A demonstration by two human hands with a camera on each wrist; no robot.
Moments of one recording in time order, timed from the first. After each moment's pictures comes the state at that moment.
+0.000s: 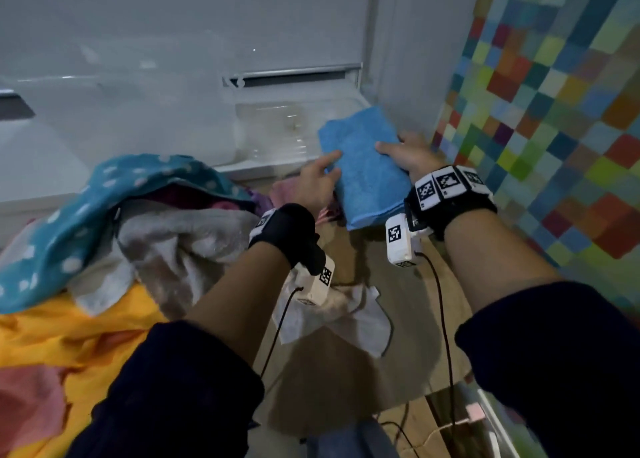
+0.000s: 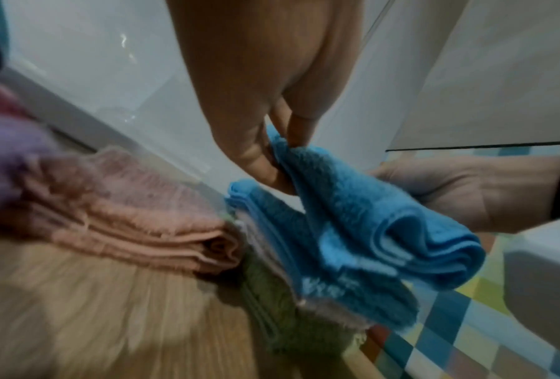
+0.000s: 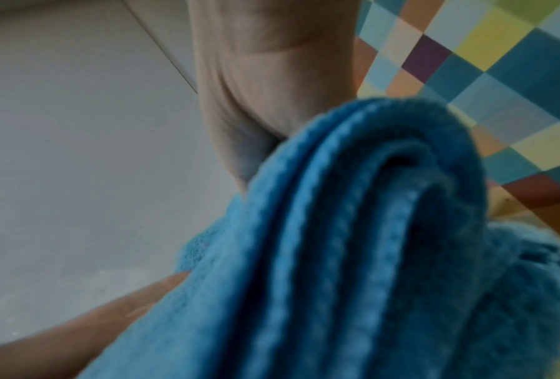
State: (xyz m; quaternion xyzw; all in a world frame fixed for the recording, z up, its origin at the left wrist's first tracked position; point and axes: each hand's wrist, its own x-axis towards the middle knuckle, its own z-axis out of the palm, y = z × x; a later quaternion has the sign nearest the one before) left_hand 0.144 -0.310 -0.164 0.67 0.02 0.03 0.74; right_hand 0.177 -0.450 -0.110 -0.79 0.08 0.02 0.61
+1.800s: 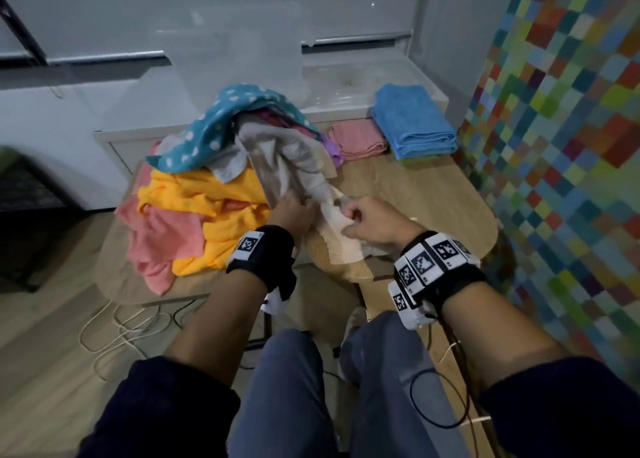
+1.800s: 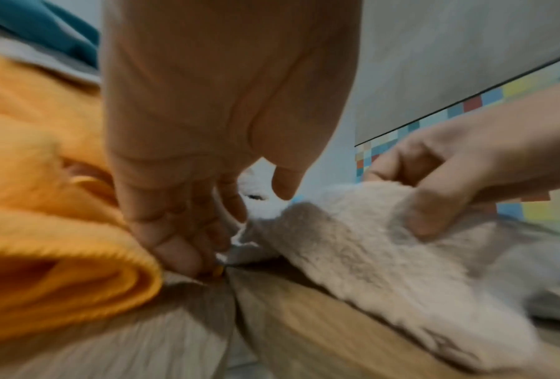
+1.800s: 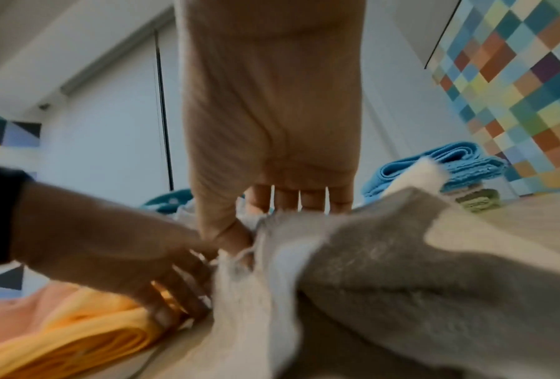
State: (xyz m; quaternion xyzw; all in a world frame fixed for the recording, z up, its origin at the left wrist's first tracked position) left_hand -0.075 -0.202 -0.217 0.93 0.15 0.02 0.34; right_hand -0.061 -0.378 -0.193 -0.91 -0.28 0.12 0.27
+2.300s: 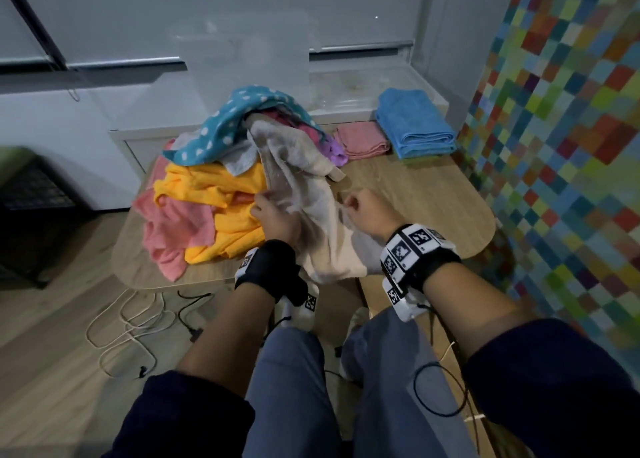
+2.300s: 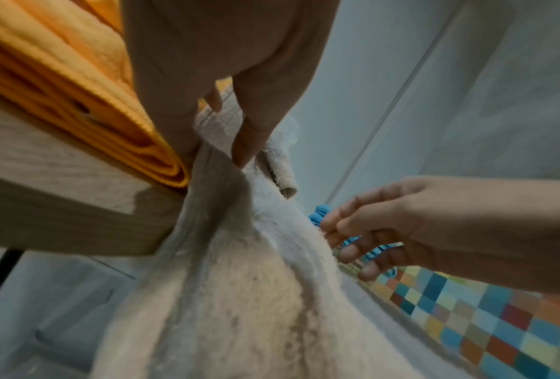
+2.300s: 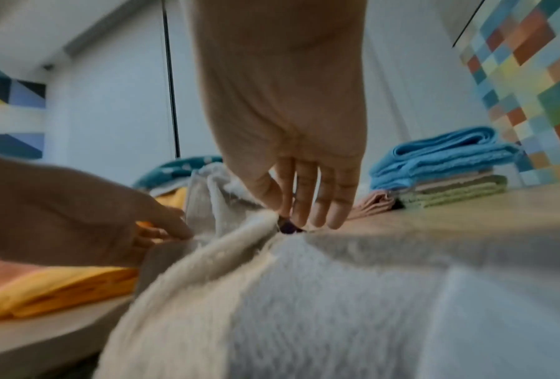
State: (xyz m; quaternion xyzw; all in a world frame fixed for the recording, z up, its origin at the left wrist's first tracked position) left_hand -0.118 -0.205 -0.224 0.77 0.28 0.22 0.53; right_hand -0.066 -0.359 -0.204 -0.93 -0.20 0.03 0.30
